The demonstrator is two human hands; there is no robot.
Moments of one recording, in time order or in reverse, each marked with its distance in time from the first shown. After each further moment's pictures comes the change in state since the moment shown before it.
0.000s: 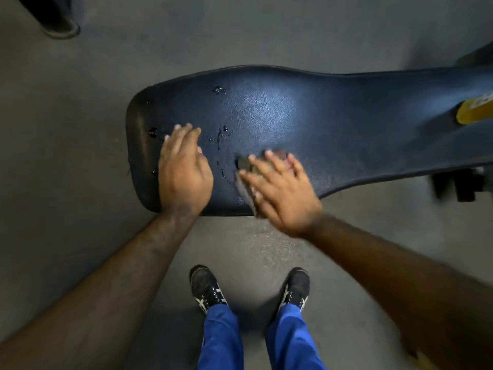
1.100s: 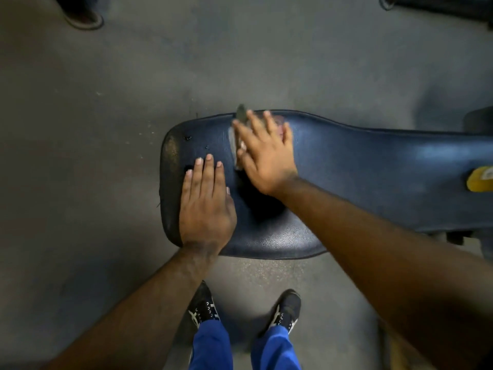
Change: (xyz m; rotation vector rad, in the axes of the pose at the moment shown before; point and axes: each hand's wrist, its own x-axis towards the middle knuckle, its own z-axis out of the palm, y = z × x) left_hand 0.011 -0.018 0.002 0.406 -0.127 0.016; right_hand 0.190 -0.011 -0.018 0.105 -0.063 0.201
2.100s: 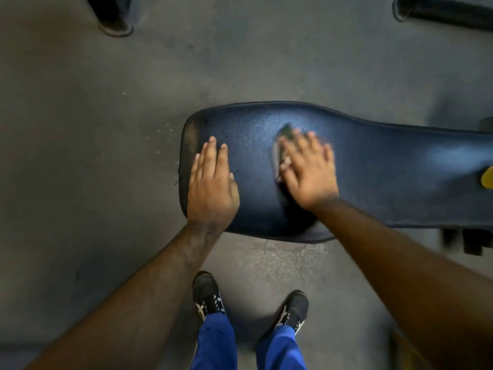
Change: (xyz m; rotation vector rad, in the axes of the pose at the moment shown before) left_hand -0.011 -0.012 -0.019 -0.257 0.065 -0.048; right_hand -0.076 0.039 0.004 -0.018 0.046 0.025
